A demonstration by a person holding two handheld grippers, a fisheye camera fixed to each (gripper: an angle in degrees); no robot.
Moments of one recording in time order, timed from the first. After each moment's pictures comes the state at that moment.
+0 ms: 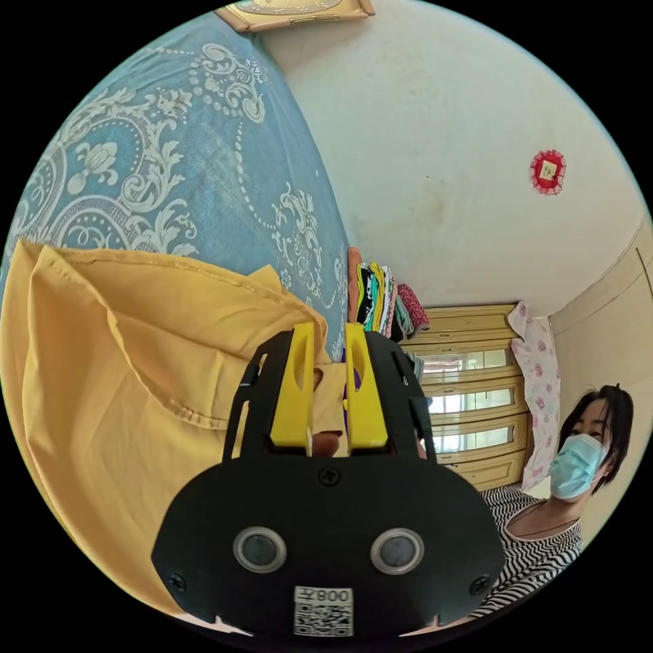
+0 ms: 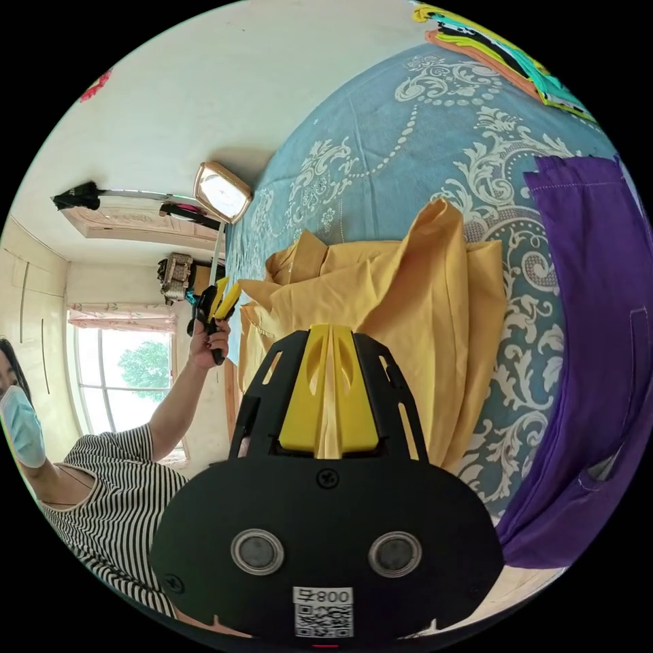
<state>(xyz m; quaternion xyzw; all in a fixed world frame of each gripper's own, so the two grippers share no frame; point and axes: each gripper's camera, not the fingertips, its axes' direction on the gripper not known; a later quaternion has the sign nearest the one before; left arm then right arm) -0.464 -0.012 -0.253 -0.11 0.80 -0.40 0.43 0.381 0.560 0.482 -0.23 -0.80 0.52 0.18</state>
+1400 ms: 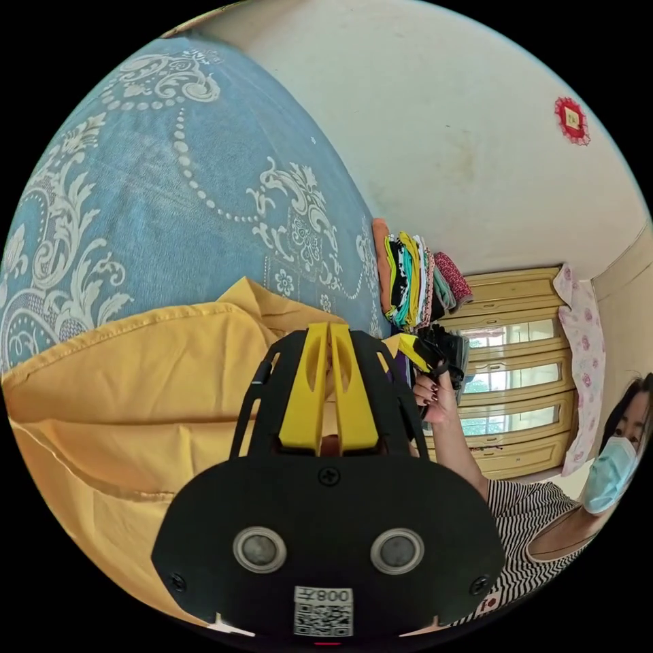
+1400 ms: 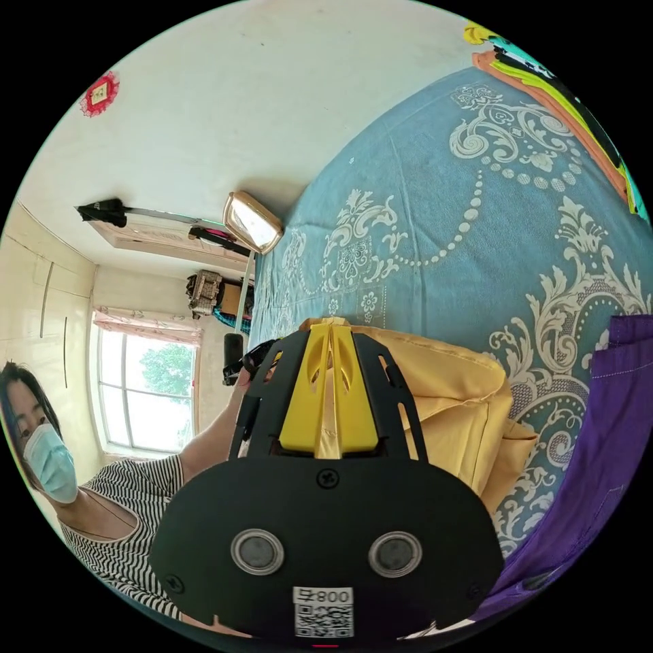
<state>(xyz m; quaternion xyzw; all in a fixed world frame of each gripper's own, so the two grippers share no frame) -0.300 -0.124 -0.202 -0.13 0.79 -0.31 0.52 0.328 0.477 0.602 -0.16 -0.80 0.56 0.15</state>
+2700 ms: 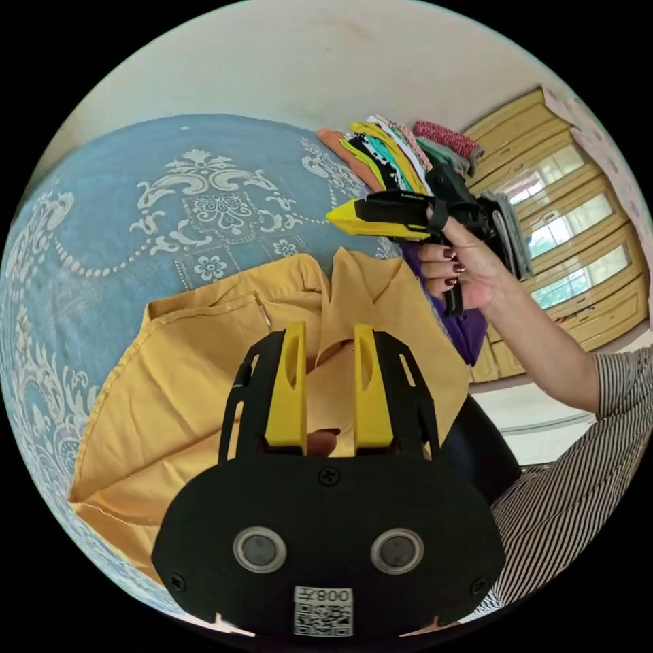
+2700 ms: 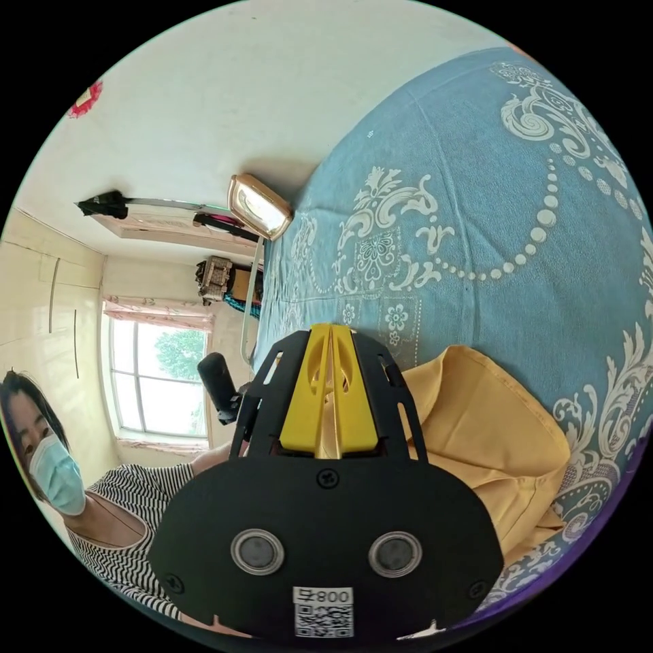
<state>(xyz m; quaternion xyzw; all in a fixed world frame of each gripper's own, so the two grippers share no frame) -0.131 -0.115 -0.335 -0.04 0.72 -0.03 0.69 0.253 0.396 0.624 -0.14 -0.83 0.52 0.13</state>
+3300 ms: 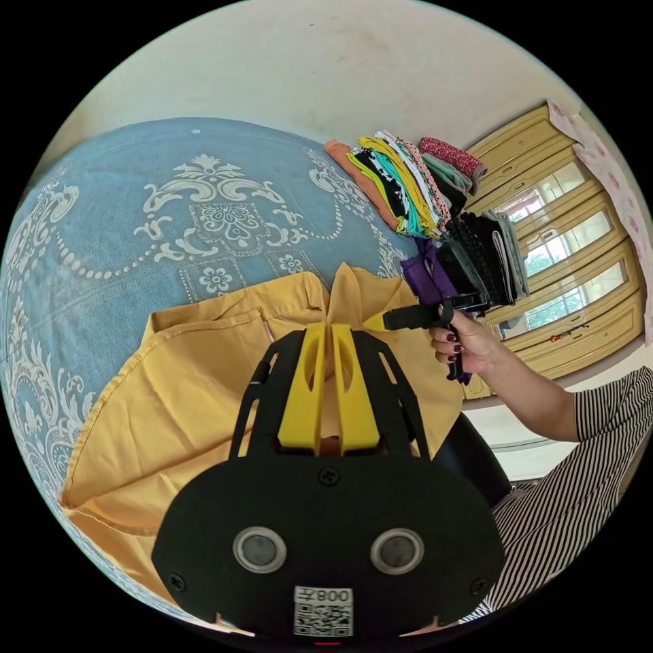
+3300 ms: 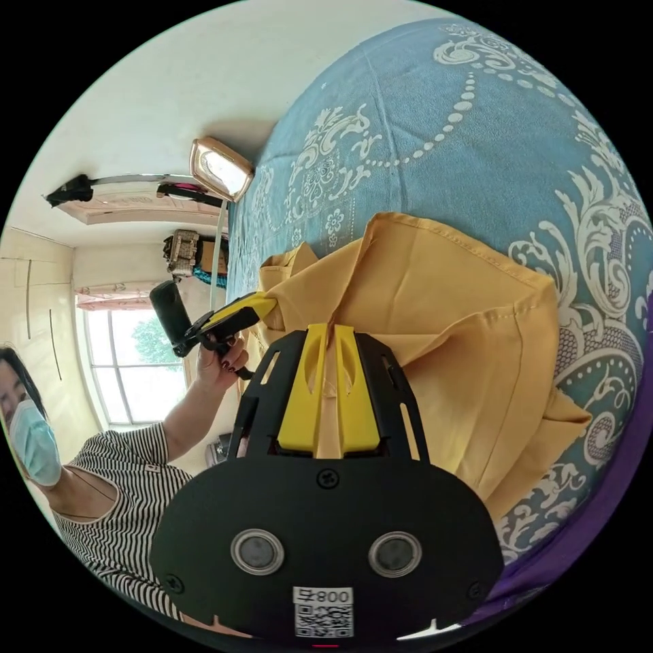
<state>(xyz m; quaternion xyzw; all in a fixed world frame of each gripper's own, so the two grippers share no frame) -0.125 -0.097 -0.344 -0.03 0.74 -0.07 0.67 0.219 0.460 0.569 -0.20 -0.85 0.47 0.13</state>
